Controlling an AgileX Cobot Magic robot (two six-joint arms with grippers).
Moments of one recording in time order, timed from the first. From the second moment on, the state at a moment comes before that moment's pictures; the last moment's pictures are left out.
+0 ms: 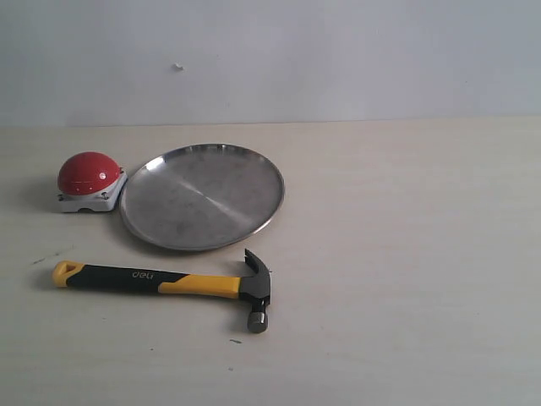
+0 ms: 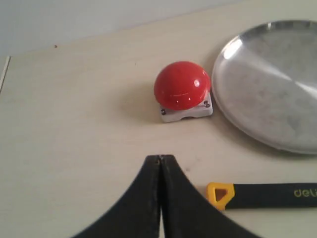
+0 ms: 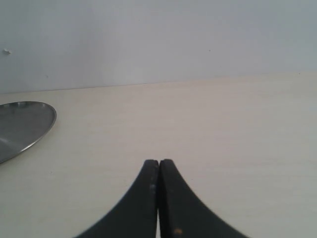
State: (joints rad) left arm -0.24 1.11 -0.82 0.43 0.53 -0.31; right arm 0.08 0.01 0.00 -0.05 0.29 0.16
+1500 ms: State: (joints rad) left arm -0.76 2.06 -1.47 0.13 1.05 0.89; right arm 0.08 0.01 0.00 -0.05 0.29 0.16
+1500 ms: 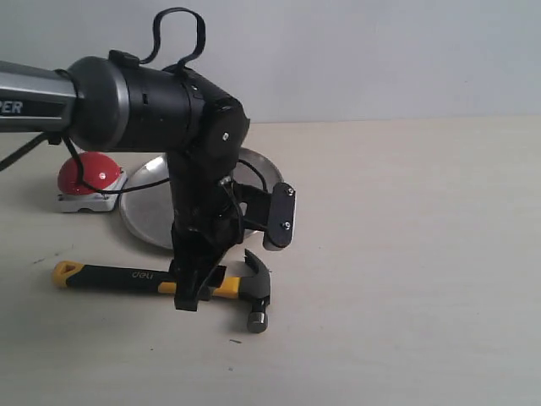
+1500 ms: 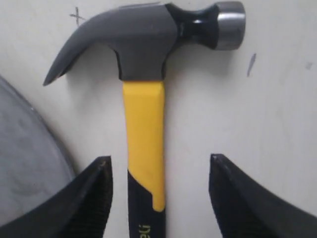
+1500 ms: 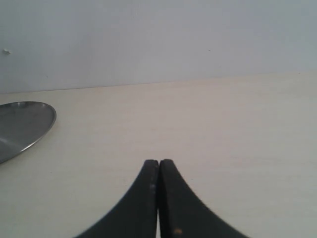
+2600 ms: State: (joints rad) left arm -0.75 2.16 -1.50 0.03 0.95 0.89; right arm 0.08 0.01 0.00 -0.05 0.29 0.16
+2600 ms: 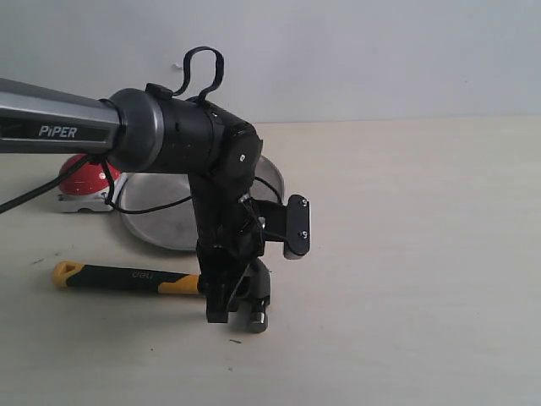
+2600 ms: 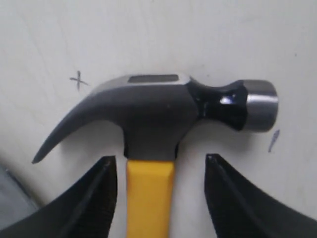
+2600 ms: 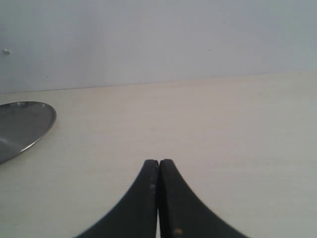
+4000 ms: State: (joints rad) left arm -0.68 2.20 -1.51 -0.05 0.95 0.97; right arm 0.08 0.01 0.00 -0.05 0.29 0.16
